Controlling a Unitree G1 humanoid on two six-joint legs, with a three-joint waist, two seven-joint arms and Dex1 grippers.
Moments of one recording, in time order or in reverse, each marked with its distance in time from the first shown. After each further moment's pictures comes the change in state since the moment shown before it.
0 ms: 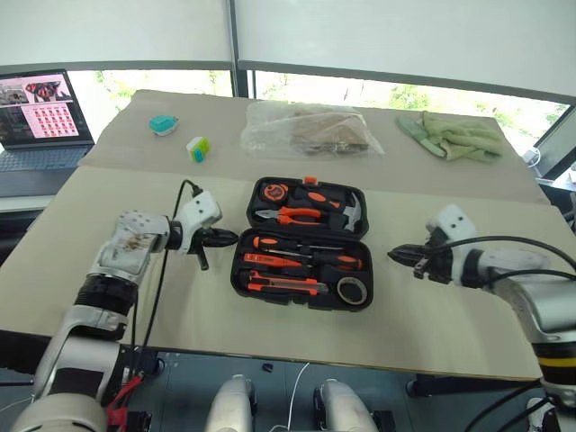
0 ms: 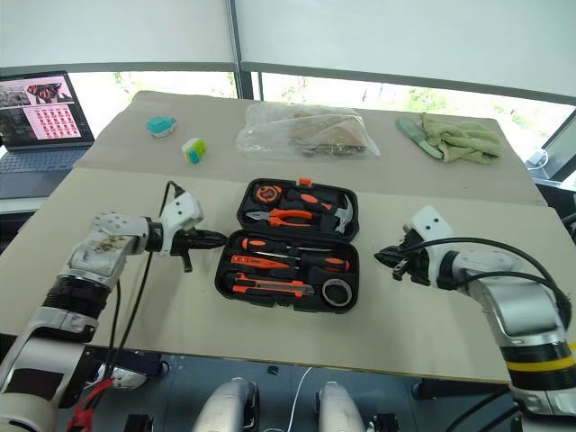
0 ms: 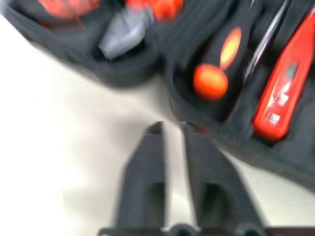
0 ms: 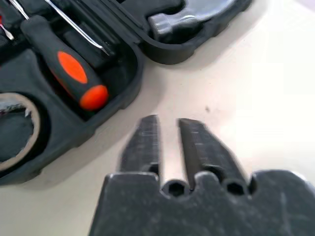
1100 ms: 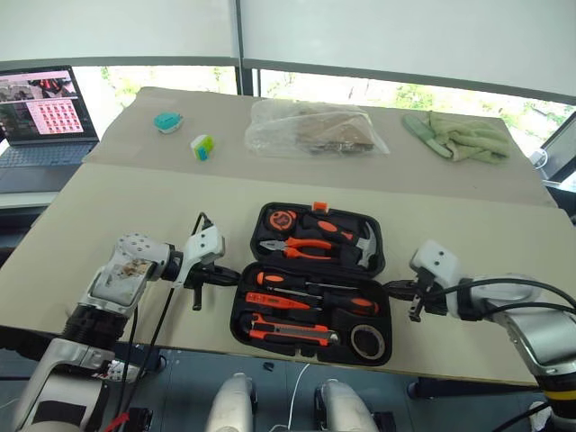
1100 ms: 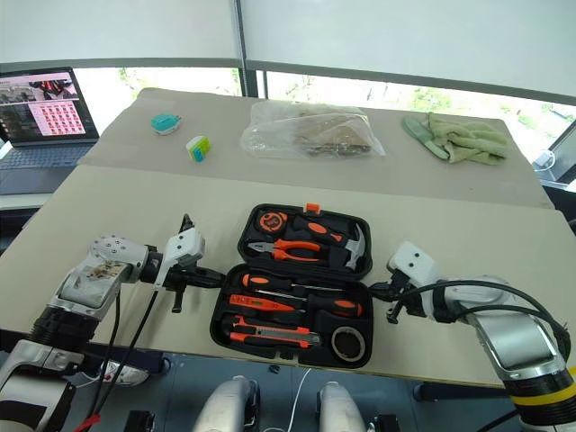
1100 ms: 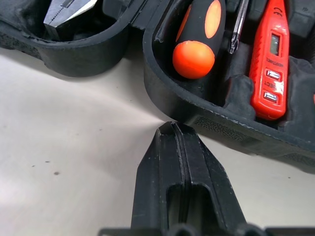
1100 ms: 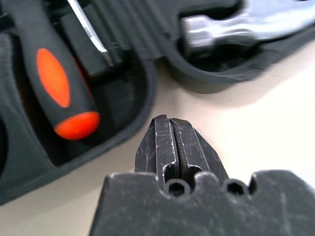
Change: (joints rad) left arm 0.196 0.089 -0.002 -0.310 -0.075 0.126 -0.219; right arm 0.229 -0.061 -0.031 -0.207 -0.041 -0.020 0.115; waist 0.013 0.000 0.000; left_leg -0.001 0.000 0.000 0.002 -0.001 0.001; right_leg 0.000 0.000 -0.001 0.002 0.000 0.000
